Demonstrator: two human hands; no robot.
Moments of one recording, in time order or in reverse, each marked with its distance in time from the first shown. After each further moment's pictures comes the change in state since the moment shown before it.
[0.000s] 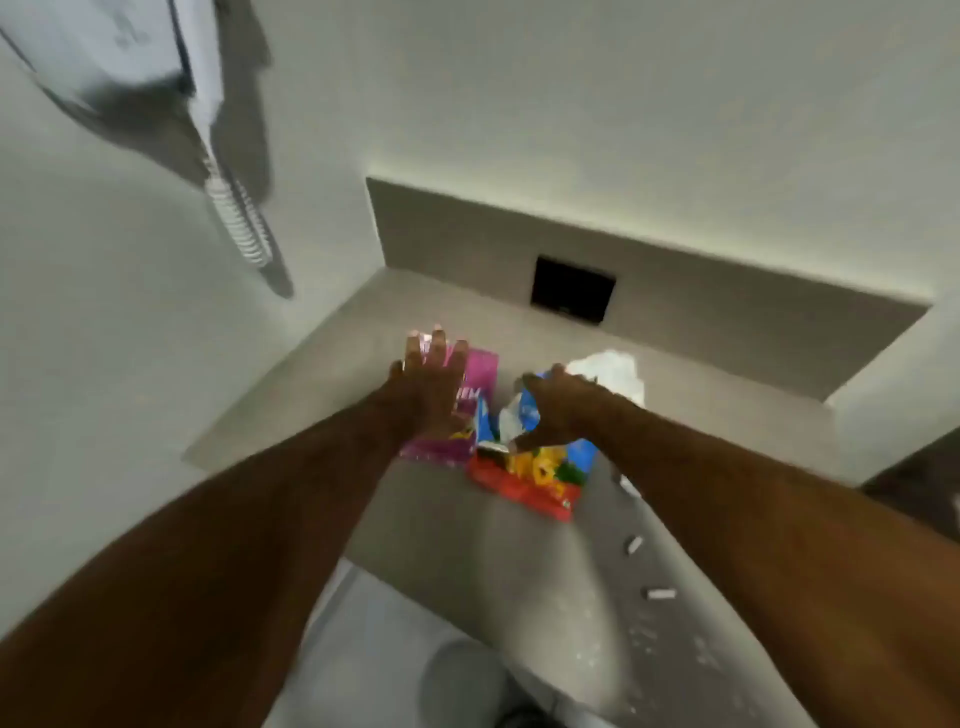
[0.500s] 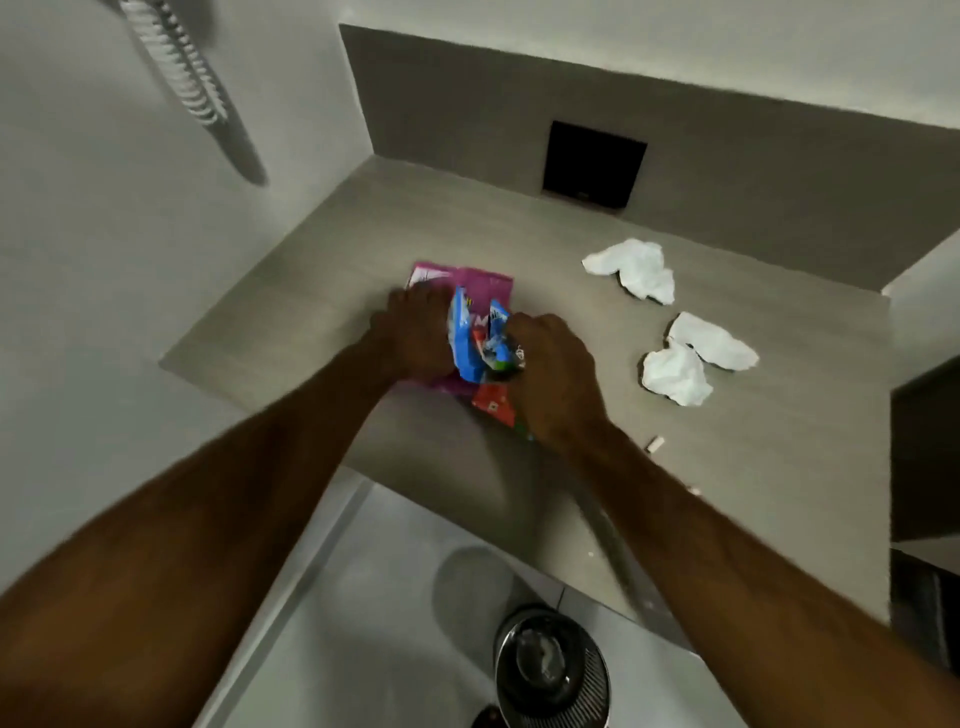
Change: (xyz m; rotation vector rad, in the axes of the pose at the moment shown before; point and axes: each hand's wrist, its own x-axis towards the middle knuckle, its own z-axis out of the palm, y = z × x) left_hand -0.026 -0.003 0.046 -0.246 0.089 0.237; right_hand -0.063 -0.064 0.073 0.609 0.535 0.059
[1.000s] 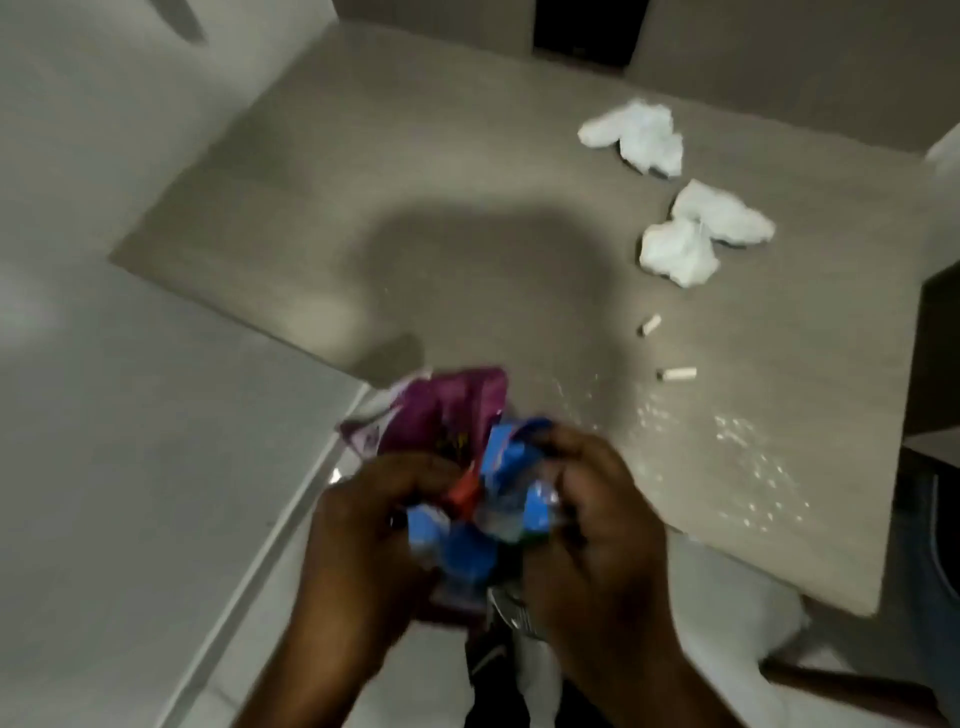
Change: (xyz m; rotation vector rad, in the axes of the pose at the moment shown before) left_hand -0.233 0.151 0.023 -1.218 0.257 -0.489; right_hand -0.223 -0.007 -0.018 0.466 0.110 0.112
